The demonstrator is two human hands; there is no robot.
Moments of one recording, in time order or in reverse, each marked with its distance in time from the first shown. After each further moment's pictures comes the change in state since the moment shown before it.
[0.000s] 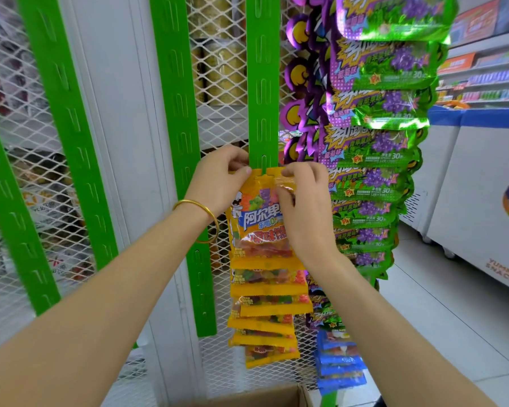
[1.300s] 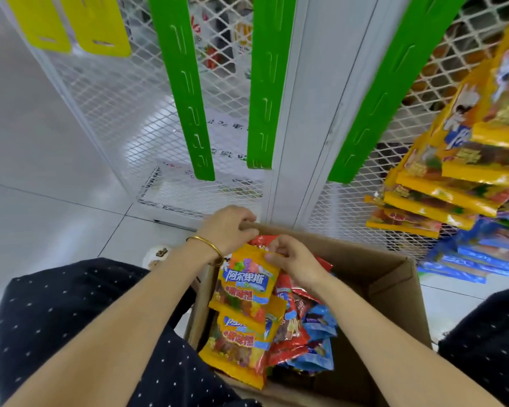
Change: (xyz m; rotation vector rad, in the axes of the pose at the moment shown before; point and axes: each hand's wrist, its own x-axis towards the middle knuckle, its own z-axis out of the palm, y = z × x) left_hand -0.287 -0.258 -0.029 0.337 -0.599 -0.680; right_hand -0.324 0.017 0.194 0.534 -1.248 0.768
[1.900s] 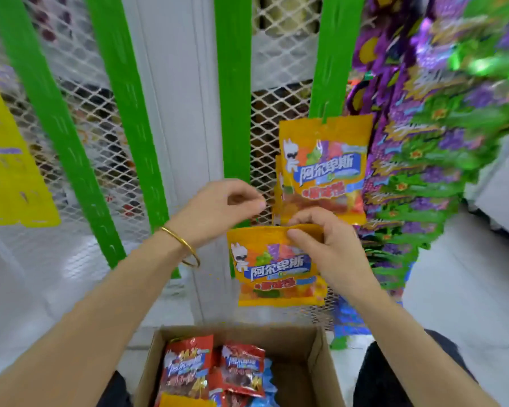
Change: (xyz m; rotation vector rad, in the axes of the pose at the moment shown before) left_hand -0.015 0.247 -0.152 -0.388 0.192 0.512; right_hand -0.170 -0.196 -0.189 -0.201 0.584 -0.597
